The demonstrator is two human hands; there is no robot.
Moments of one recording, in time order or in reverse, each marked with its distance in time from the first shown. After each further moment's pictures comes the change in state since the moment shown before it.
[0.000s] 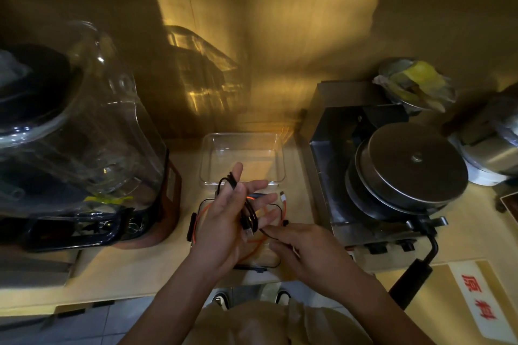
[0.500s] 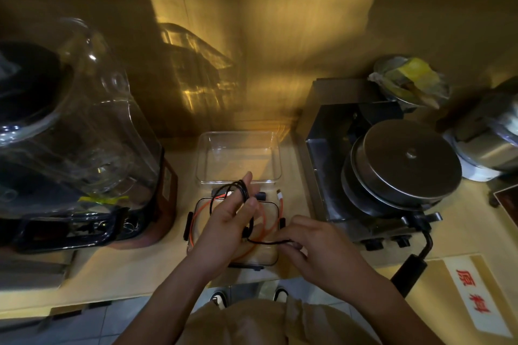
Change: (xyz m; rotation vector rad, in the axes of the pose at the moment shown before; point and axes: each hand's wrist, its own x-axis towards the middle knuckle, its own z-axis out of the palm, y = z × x) left_hand 0.006 -0.014 -0.023 0.608 -0.055 -0.038; right_hand -0.011 -0.001 -0.014 -0.079 0.080 -0.019
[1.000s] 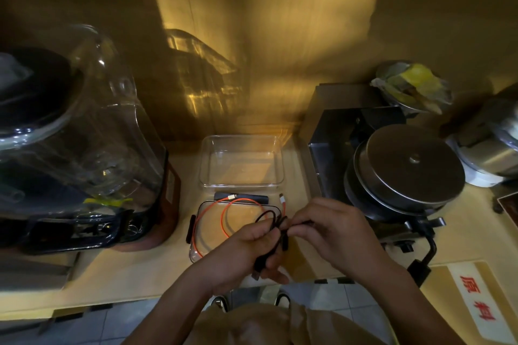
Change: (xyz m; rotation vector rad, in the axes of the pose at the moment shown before) left_hand -0.016 -0.002 0.010 -0.173 -0.457 -0.250; right_hand 0.010 0.013 -0.025 0.062 0.222 -0.086
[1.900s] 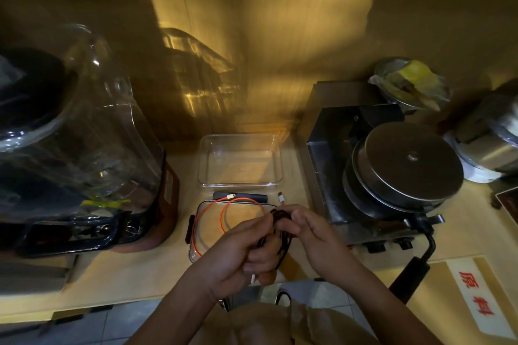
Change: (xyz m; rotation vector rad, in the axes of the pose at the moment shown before) left_hand -0.005 0.011 0.001 -0.433 -0.221 0.049; right_hand -0.007 -0.001 0.045 0.687 -0.063 0.441
